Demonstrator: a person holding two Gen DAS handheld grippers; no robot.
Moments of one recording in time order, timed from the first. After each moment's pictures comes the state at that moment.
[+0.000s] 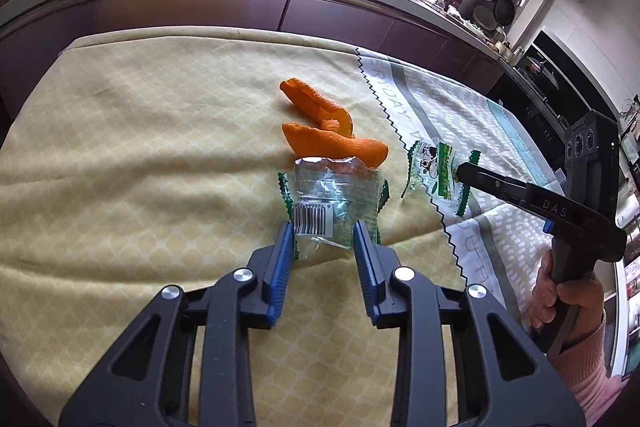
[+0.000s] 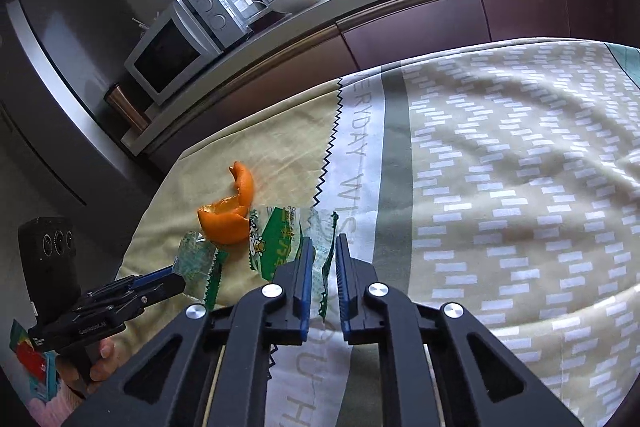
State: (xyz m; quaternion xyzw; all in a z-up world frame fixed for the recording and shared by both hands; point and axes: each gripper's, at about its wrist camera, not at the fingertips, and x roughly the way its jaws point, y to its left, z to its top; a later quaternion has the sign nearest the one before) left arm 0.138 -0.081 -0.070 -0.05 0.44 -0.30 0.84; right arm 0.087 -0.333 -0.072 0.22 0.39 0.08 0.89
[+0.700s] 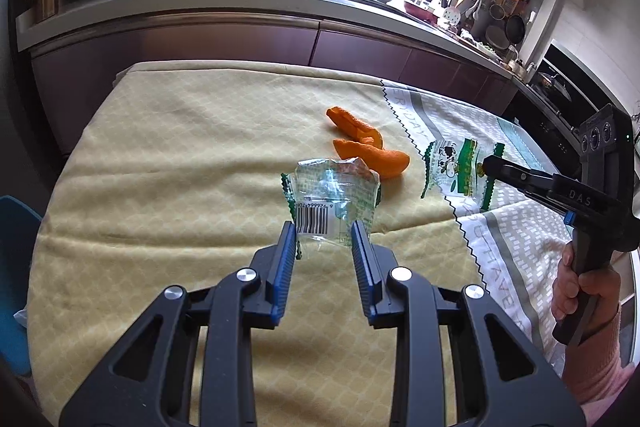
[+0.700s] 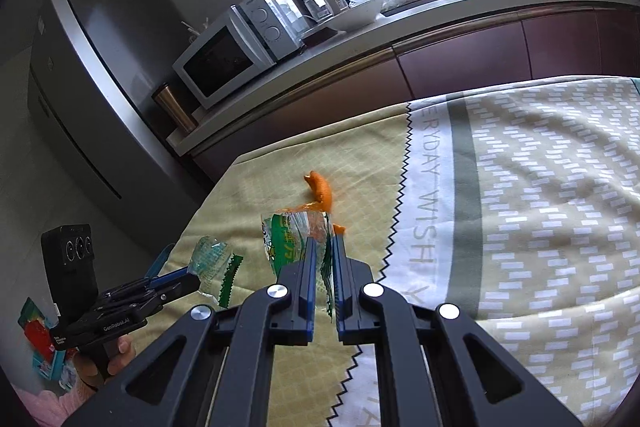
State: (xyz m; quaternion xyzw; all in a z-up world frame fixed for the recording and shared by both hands) left arm 0.103 -0.023 -0.043 -0.04 0.40 -0.26 0.88; right arm 0.069 -0.298 -0.037 0.21 0.35 0.14 0.90
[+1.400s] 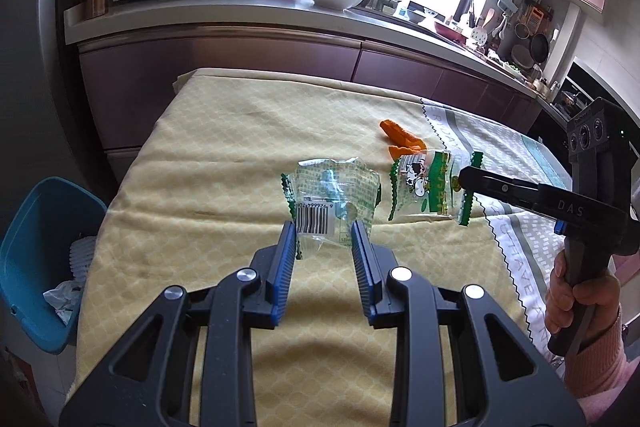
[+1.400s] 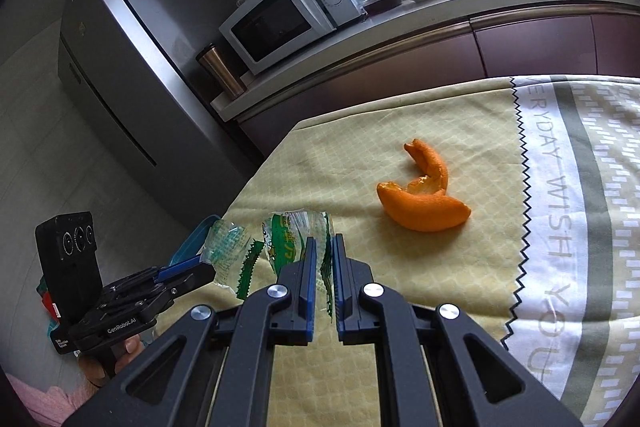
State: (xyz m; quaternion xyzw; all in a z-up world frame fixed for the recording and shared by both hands) left arm 0.081 0.034 -0.033 -0.05 0.37 -0.21 0.90; right arm 0.092 -0.221 -0.042 0.19 0.37 0.22 0.88
